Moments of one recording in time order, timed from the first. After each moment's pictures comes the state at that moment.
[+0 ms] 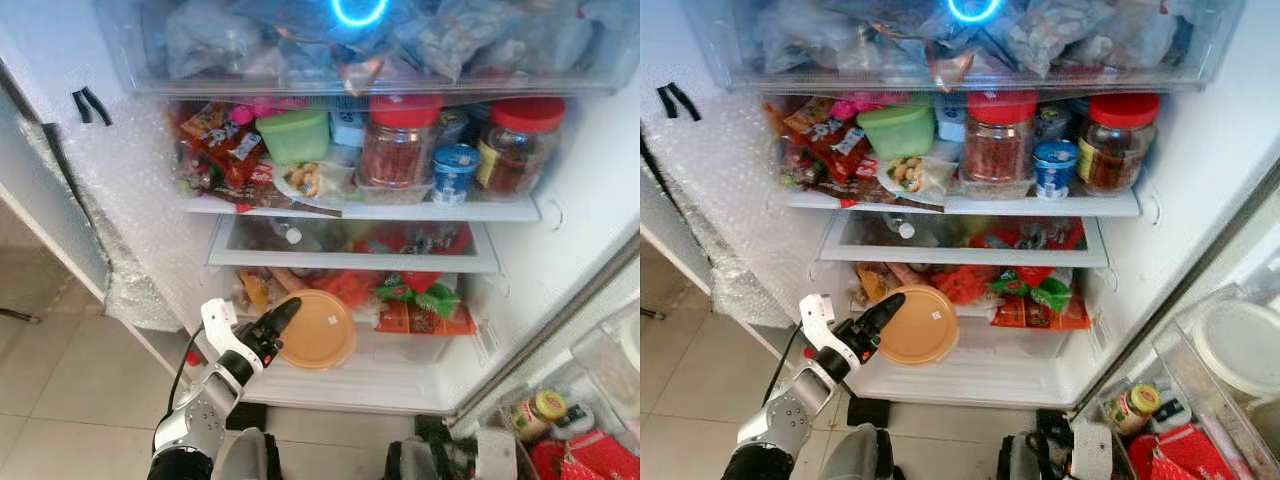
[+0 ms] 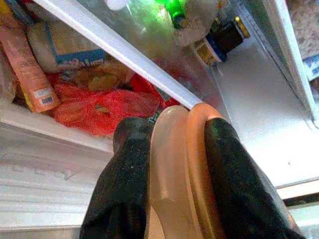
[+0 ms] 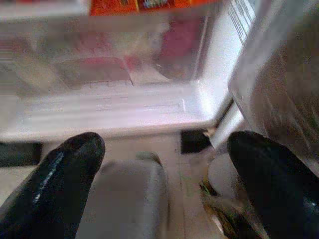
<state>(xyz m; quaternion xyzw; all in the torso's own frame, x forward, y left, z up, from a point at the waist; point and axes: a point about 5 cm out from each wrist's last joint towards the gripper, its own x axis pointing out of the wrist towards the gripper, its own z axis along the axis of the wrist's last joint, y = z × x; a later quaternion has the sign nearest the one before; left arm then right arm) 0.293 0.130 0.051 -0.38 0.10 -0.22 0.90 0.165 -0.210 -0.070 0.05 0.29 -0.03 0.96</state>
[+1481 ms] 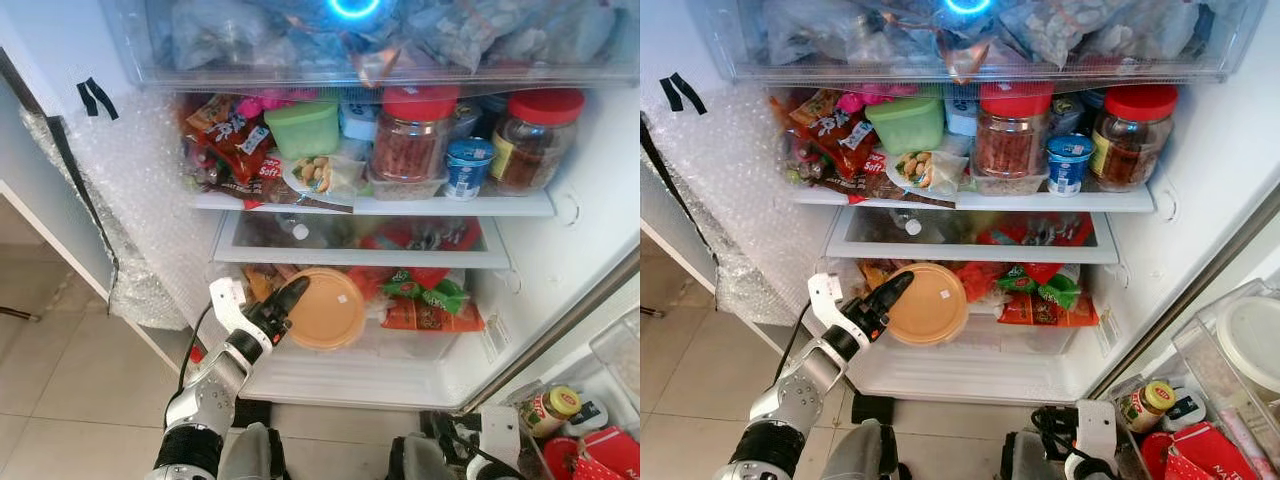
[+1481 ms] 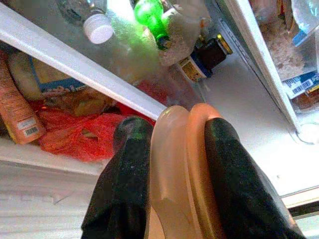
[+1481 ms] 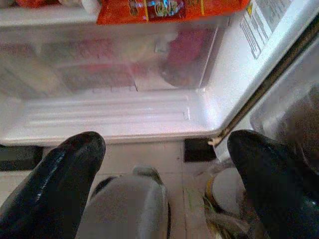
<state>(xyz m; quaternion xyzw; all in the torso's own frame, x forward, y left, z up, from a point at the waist) 0.311 0.119 0.071 -0.37 0.07 -0.24 0.89 0.179 -0.221 -0.066 0.04 0.30 -0.03 0.95</state>
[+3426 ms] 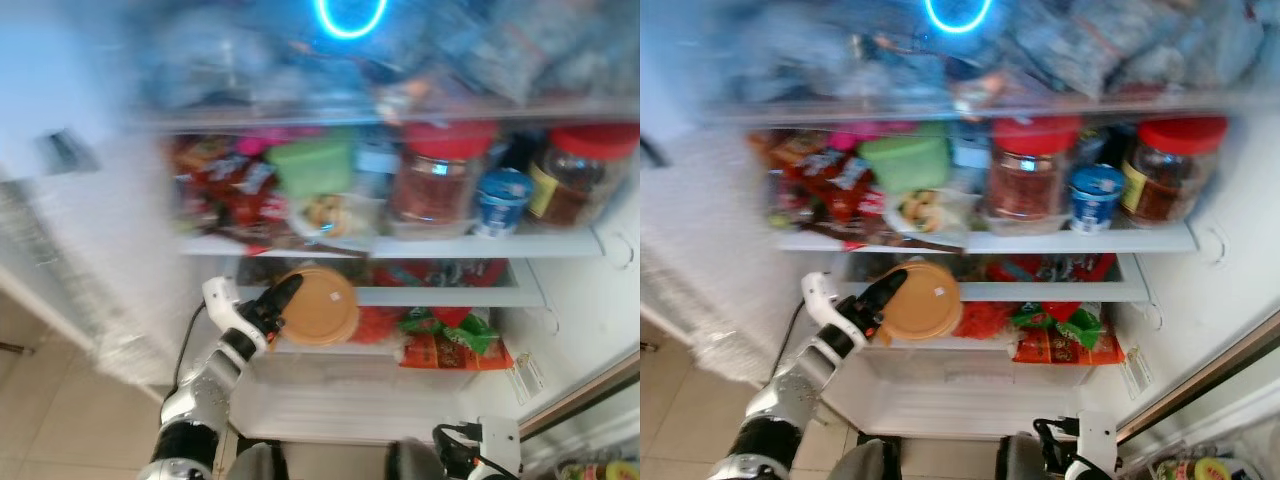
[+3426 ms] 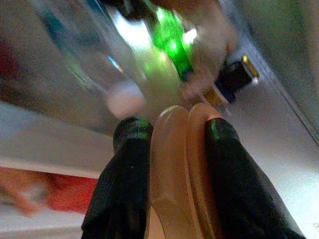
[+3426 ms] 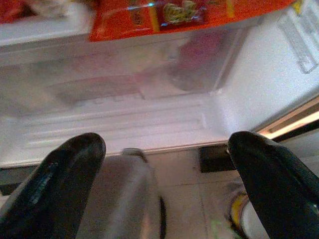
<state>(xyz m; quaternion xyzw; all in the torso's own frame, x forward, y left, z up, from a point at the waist) 0.314 0.111 0.066 -0.39 0.07 -0.24 0.89 0.169 -0.225 -0.073 0.05 0.34 -0.05 0.94</state>
